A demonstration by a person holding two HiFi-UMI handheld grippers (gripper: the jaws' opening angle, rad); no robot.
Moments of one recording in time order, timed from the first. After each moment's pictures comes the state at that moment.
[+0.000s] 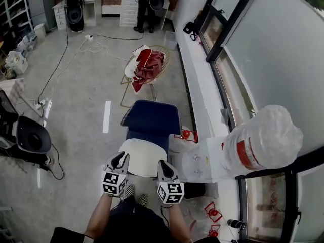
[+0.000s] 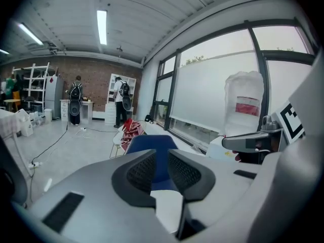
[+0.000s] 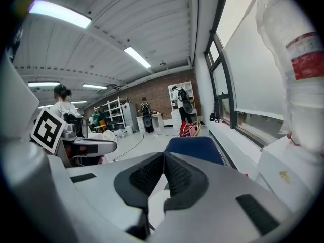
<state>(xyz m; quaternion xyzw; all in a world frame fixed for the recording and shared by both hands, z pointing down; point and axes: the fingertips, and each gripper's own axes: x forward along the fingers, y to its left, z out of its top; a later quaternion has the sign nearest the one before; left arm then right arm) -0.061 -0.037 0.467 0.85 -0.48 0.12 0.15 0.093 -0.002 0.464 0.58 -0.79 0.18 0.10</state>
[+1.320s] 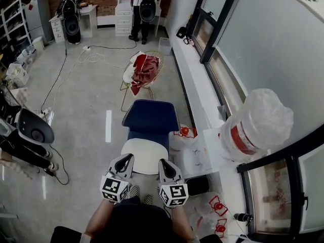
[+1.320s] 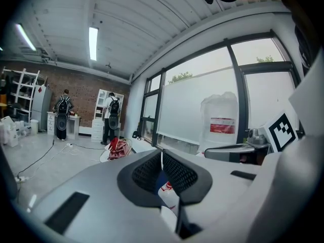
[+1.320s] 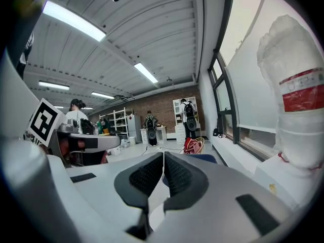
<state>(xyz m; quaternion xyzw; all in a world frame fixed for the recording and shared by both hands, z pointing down) -0.032 0.050 0.364 0.90 -0.43 0.06 0.09 0.086 0.073 0.385 0.57 -0.81 0.11 0.05</state>
